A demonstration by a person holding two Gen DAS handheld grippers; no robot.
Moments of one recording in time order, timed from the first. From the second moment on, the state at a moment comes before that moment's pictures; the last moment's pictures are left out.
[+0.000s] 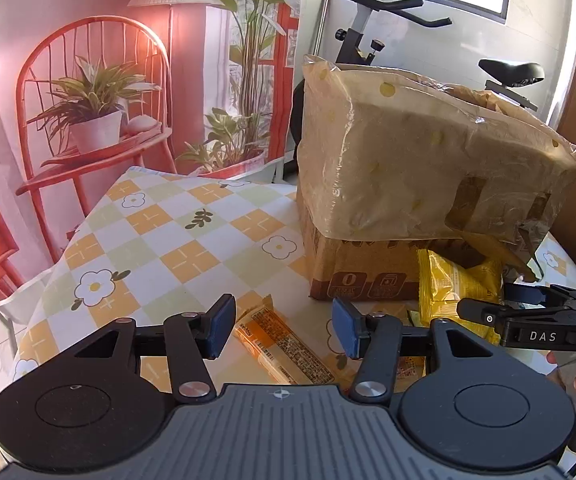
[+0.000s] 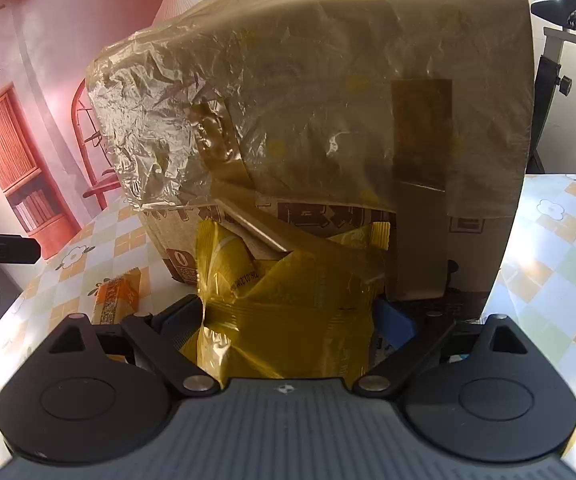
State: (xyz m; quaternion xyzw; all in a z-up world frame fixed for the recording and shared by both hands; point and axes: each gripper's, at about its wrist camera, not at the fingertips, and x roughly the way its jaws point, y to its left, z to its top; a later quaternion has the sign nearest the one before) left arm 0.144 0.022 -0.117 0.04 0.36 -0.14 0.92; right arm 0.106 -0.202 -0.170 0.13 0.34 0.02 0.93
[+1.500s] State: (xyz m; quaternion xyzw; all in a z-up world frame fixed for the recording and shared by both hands) left arm 0.120 -0.021 -0.219 0.03 0.47 -0.11 0.88; right arm 0.021 -0.224 -0.179 0.20 0.32 0.02 0.93
